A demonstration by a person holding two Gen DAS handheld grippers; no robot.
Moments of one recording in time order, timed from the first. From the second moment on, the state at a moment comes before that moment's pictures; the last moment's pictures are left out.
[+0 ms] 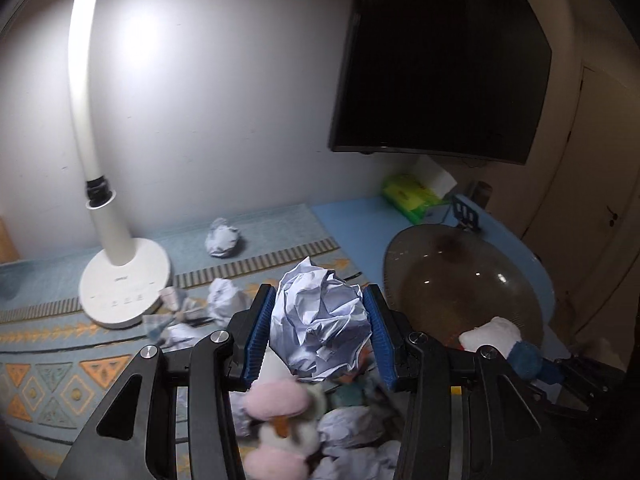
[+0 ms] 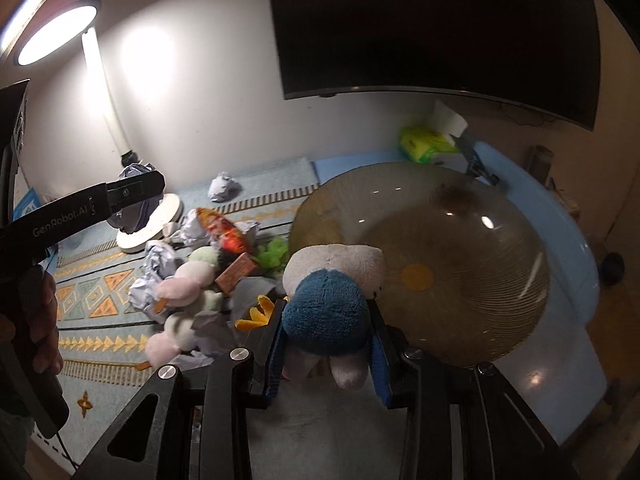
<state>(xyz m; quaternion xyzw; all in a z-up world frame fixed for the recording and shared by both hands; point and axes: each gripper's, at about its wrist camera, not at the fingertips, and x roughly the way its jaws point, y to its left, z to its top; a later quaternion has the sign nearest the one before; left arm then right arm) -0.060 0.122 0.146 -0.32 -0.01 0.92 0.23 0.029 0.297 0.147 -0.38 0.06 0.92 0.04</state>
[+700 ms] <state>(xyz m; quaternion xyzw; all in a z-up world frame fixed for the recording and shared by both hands) -0.102 0.282 0.097 -0.39 0.02 0.87 0.31 -0.007 0.388 0.129 -0.39 0.08 0.90 0.16</state>
